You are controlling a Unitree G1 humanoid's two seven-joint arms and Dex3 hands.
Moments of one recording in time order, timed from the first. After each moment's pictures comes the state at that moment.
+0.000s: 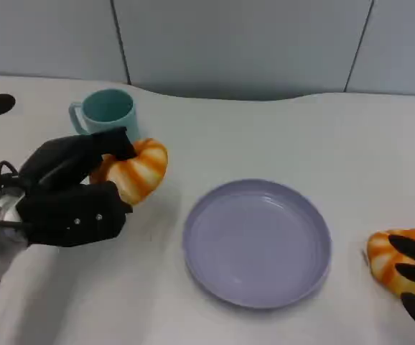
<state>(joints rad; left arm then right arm) -0.67 0.43 -0.33 0.93 0.46 -0.56 0.01 0.33 -0.17 -0.12 -0.07 -0.20 -0.40 0.00</state>
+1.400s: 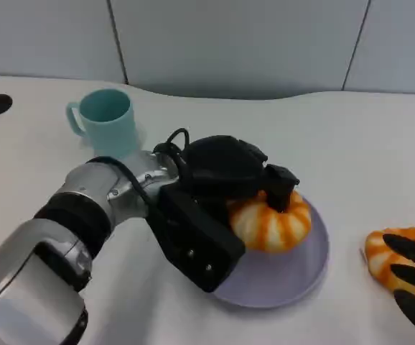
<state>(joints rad) -1.00 0.14 -0.69 1.09 0.83 -0.83 0.01 0.34 -0.16 -0.09 -0.12 -0.21 -0.33 -0.03</state>
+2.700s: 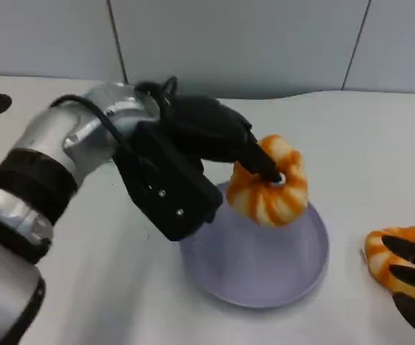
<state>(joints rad) -1.07 0.32 -0.57 0.76 0.57 -0.76 -0.61 0.35 -0.16 -0.09 -0.13 -0.21 -0.34 -0.03</state>
